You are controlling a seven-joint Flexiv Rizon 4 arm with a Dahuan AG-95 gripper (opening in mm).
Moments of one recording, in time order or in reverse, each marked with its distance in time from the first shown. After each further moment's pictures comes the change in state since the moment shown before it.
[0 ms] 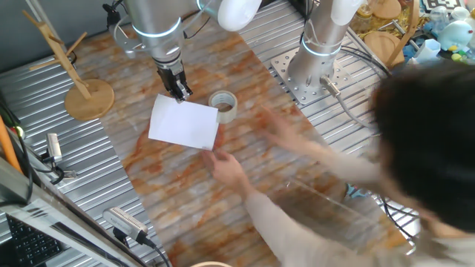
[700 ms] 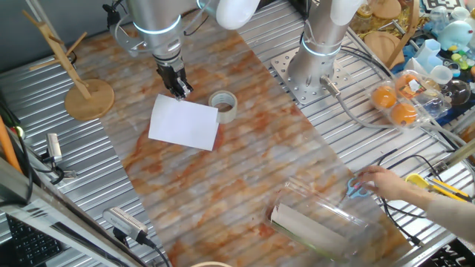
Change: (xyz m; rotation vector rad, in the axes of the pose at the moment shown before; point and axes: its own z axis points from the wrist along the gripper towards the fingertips) arm 0.002 -0.005 0.014 -0.002 -0.009 -0.065
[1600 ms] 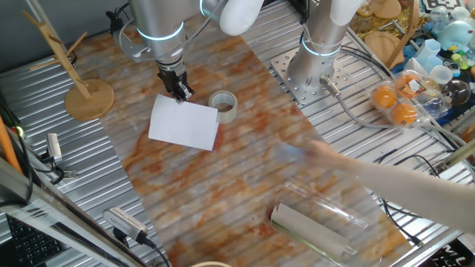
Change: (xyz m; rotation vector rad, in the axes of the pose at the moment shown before) arm -0.002 -0.001 0.011 0.012 -0.006 -0.031
